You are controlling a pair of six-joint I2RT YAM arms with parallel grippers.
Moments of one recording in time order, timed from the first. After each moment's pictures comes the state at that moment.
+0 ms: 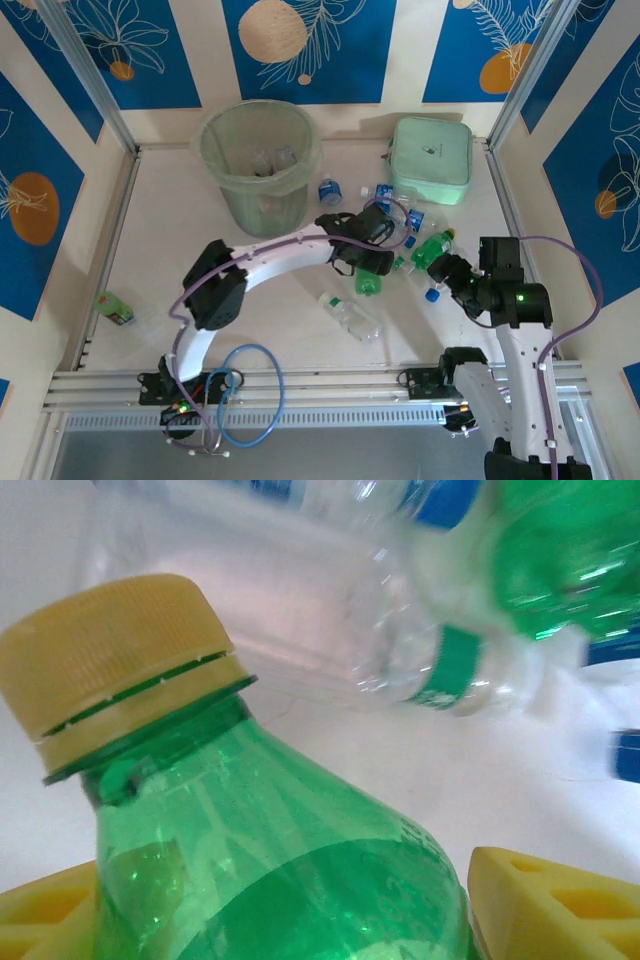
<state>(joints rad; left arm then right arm) -1.02 2.05 1.75 -0.72 -0.03 -0.52 -0.04 0.68 0.89 -1.22 -0.17 0.74</state>
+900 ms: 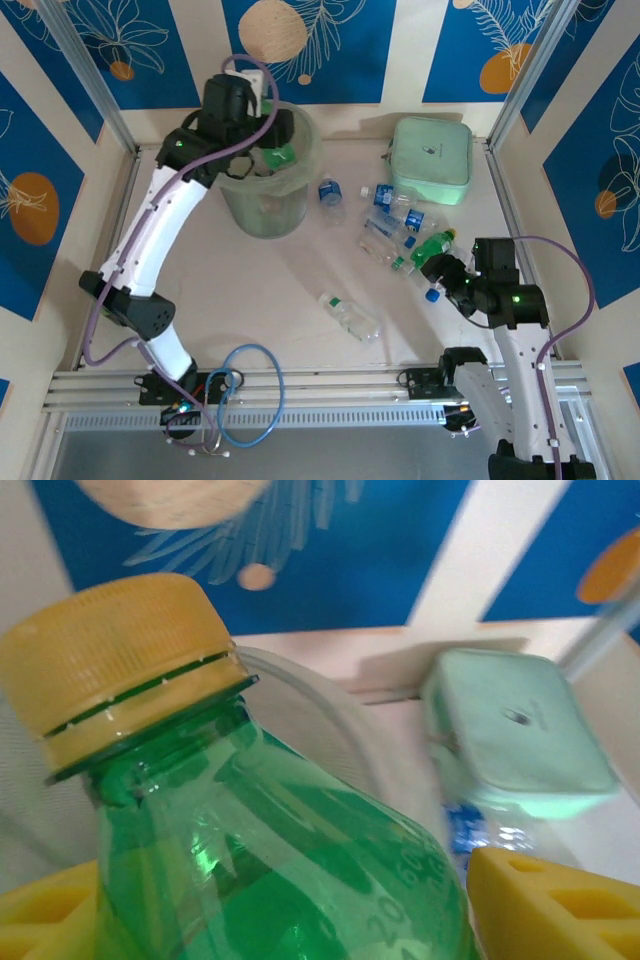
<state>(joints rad) -0.50 1.71 2.13 -0.88 -0.14 -0.29 0.01 0.68 0.85 -1.16 -0.23 0.77</state>
